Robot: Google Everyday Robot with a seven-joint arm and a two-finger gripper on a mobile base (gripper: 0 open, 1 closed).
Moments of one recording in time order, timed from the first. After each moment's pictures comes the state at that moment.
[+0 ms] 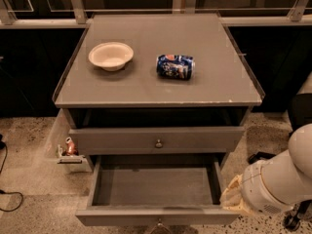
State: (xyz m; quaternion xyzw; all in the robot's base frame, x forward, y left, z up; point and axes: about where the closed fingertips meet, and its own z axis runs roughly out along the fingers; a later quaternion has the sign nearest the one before) arm 0.326 -0.189 0.716 -0.60 0.78 0.11 0.16
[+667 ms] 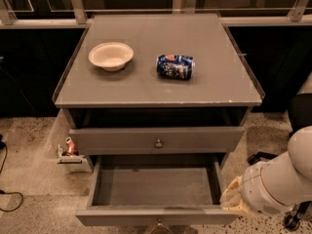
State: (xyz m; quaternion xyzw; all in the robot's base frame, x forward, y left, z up) arm 0.325 -0.190 0.711 -0.59 0.78 0.11 0.16
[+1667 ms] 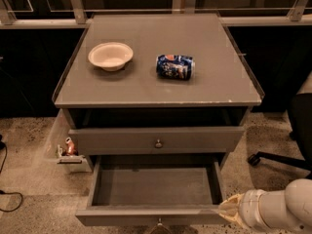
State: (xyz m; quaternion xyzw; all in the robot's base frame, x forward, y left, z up) arm 0.350 -0.224 0.576 -0.52 0.81 0.11 0.25
